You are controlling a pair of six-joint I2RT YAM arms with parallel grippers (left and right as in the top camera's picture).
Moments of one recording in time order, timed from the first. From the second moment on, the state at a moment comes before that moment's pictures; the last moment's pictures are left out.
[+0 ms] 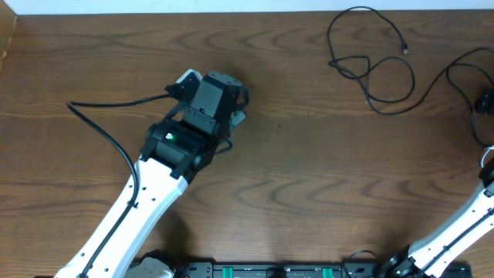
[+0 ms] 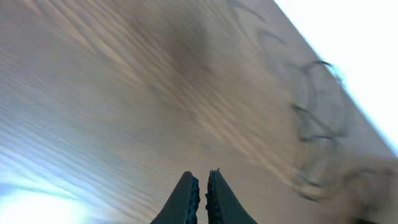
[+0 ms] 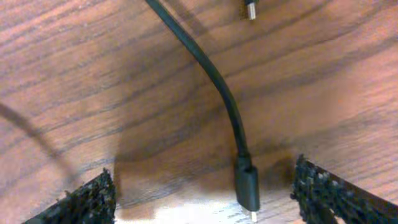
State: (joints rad) left arm -0.52 1.33 1.30 -0.84 -0.18 -1.17; right arm -0.72 2.40 1.91 -0.66 -0.18 -0.35
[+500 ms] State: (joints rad) left arm -0.50 1.33 1.30 -0.81 0.03 -1.27; right arm -0.72 2.41 1.91 -0.63 -0.22 -0.29
